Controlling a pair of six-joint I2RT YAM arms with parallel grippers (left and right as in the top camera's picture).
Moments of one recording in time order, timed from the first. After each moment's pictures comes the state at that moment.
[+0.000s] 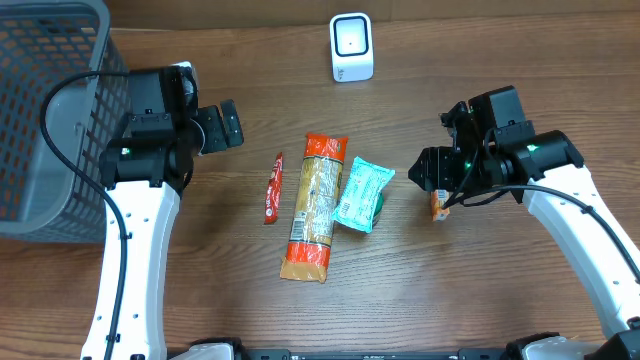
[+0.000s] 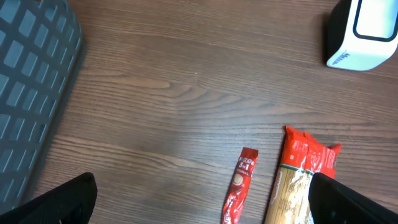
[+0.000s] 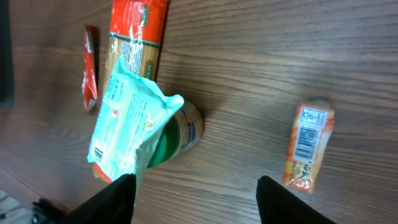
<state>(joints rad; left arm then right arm) 0.04 1.41 1.38 -0.85 -0.04 -0.17 0.27 1.49 1.21 -0.90 -0.39 0.31</state>
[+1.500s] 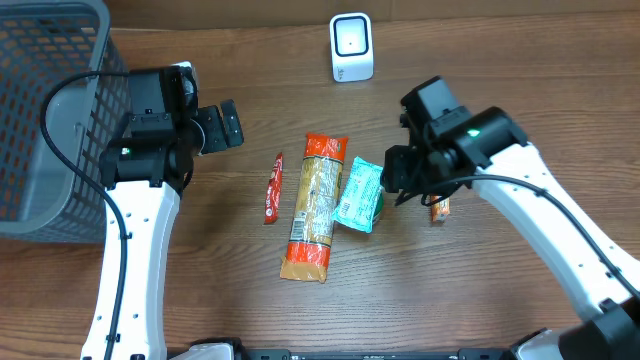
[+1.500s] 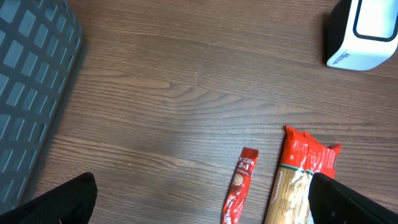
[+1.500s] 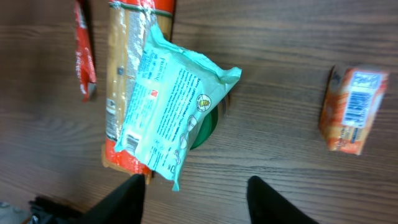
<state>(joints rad) 0.04 1.41 1.38 -0.85 -0.04 -0.17 0.52 1.65 1.48 -1.13 -0.21 0.52</state>
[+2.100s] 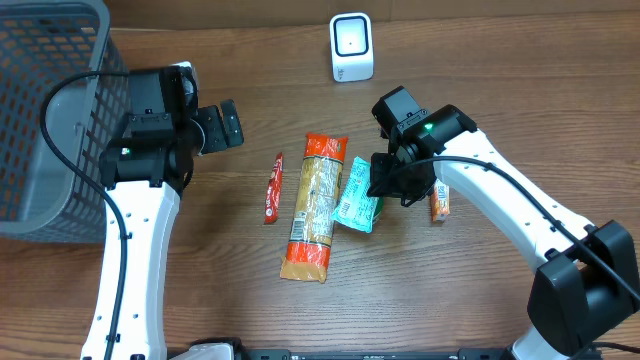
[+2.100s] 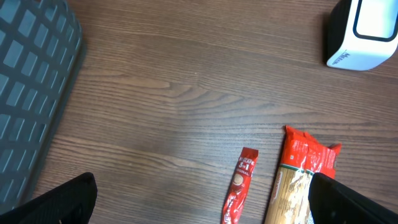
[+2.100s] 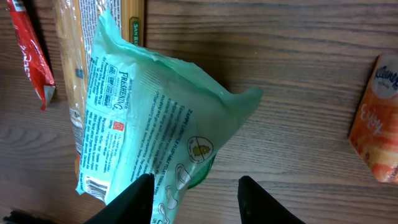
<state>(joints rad) 0.04 1.41 1.38 -0.85 -0.04 -0.17 0.55 1.81 1.48 -1.08 -0.21 0.57</state>
